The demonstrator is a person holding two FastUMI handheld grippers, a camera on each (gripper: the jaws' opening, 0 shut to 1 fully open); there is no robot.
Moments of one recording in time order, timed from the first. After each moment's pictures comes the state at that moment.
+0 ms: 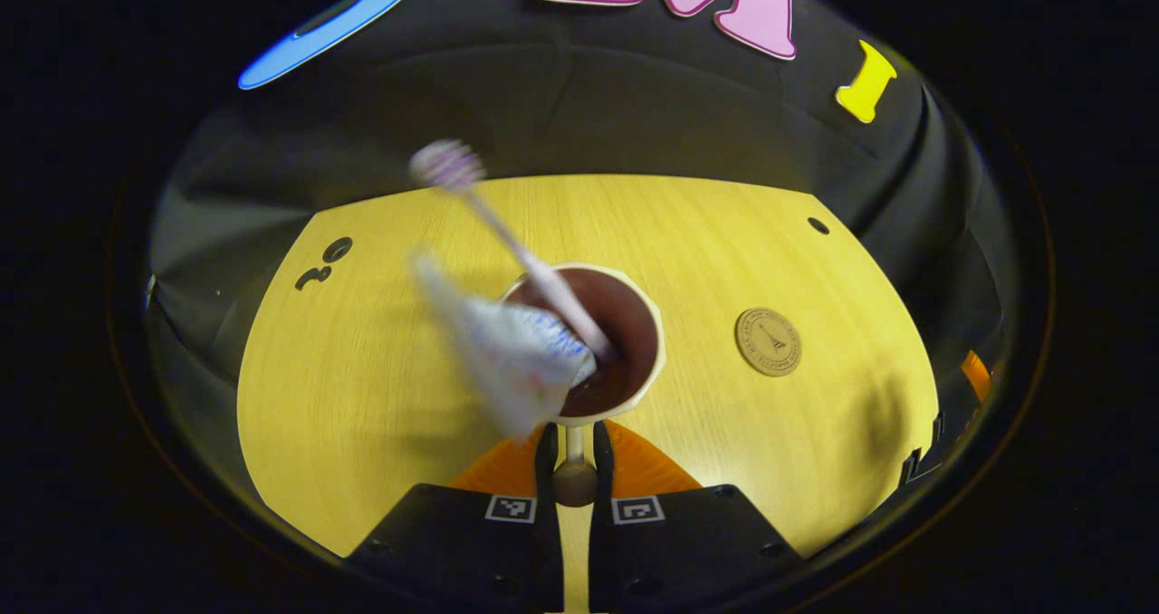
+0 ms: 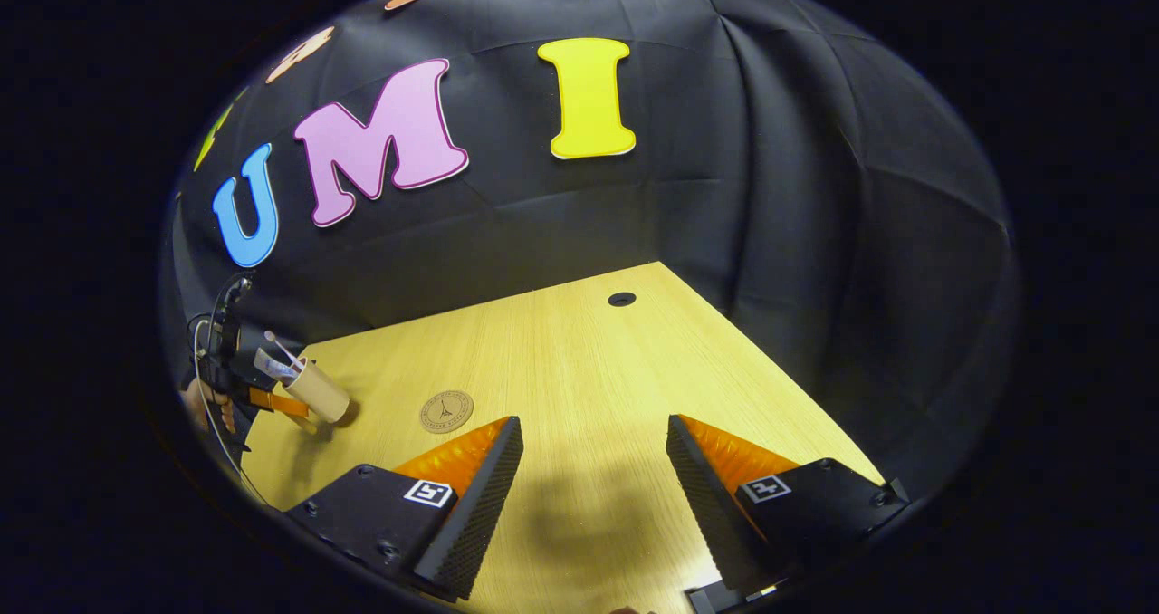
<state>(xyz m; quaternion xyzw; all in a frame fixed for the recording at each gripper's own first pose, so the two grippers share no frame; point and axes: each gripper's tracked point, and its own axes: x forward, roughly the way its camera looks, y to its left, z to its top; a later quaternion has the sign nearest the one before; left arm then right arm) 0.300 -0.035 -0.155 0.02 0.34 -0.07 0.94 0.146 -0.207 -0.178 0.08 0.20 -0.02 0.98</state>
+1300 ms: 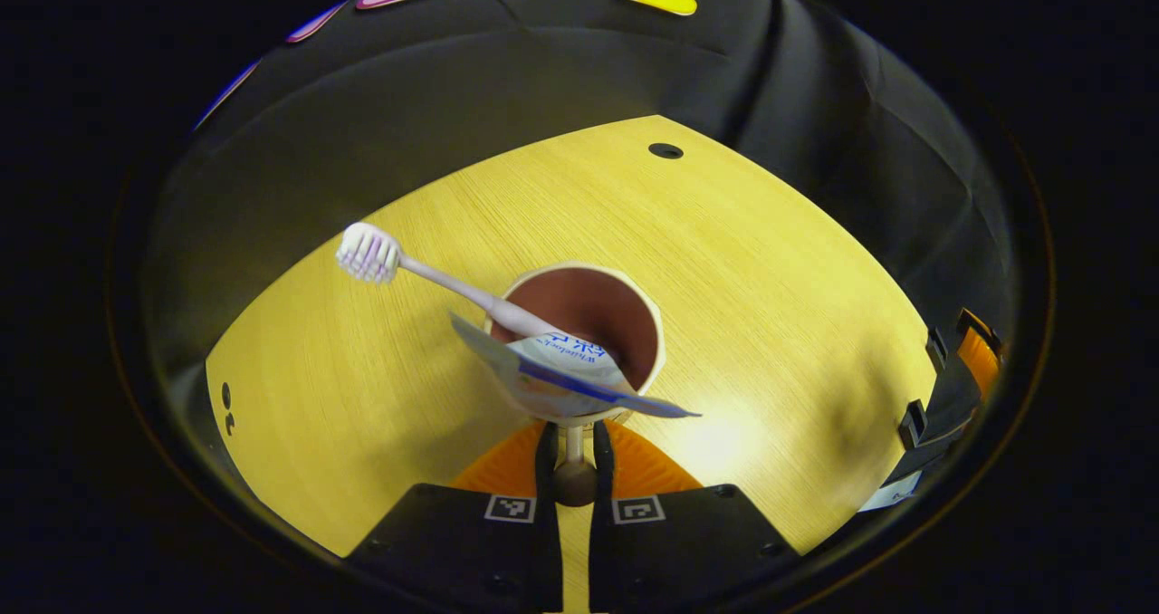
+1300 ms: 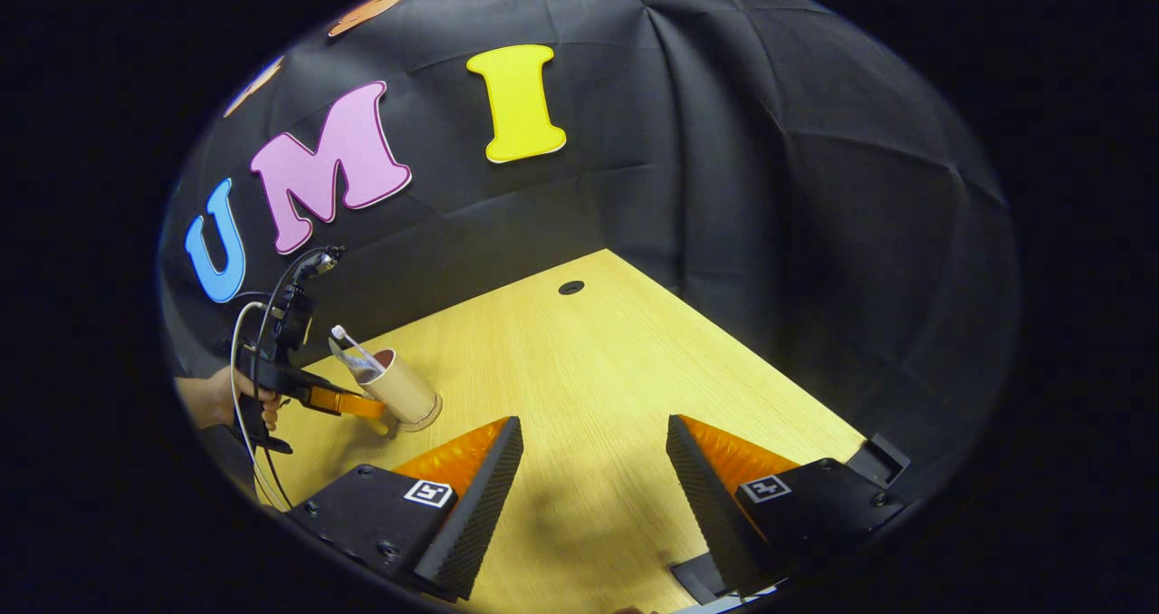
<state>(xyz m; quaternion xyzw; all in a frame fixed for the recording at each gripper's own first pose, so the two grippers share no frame) 0.332 -0.227 -0.179 0.18 0.38 -0.22 0.88 0.125 -0.236 -0.189 0.13 0.20 -0.09 0.97</state>
